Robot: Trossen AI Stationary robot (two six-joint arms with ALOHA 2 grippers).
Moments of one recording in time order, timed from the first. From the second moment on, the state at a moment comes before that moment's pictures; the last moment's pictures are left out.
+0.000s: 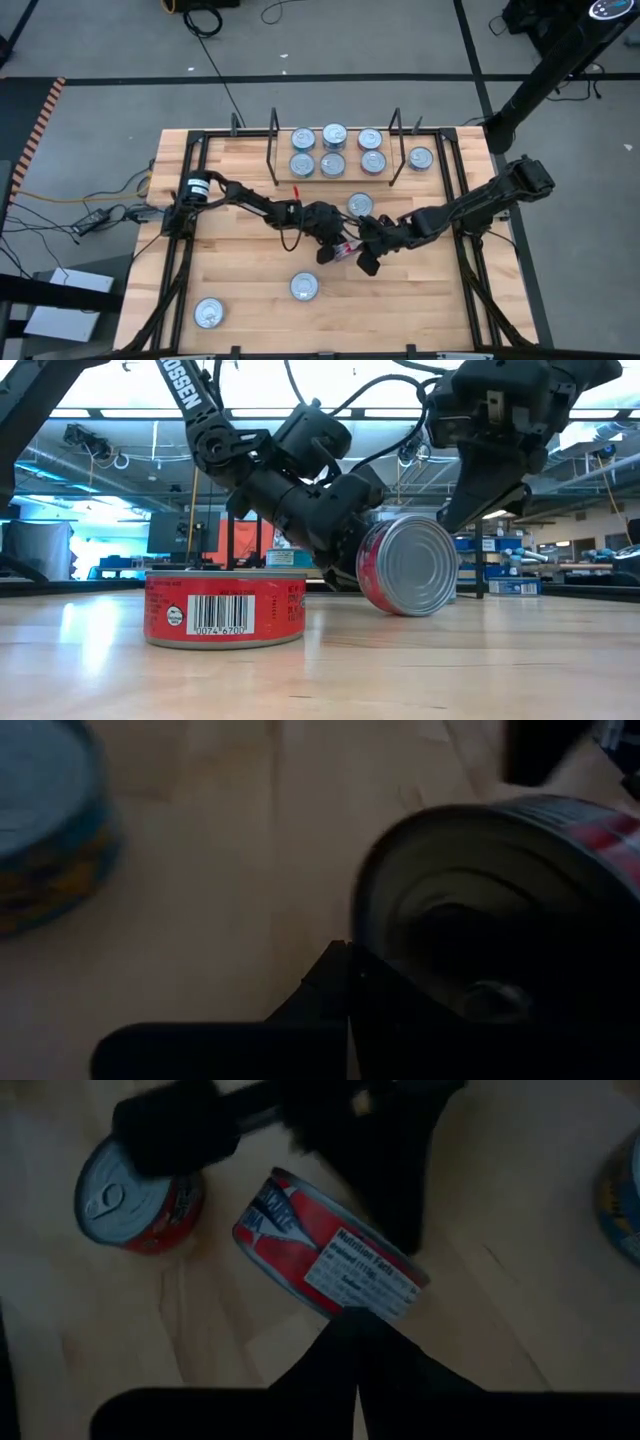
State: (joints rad) left arm 0.00 2.09 1.08 0.43 0.22 -0.16; right arm 0.30 1.48 0.83 -0.31 0.18 0.85
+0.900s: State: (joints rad) left arm -0.04 1.91 0.72 0.75 0.17 -0.46; right arm 0.27 1.58 1.22 -0.72 0.08 0.25
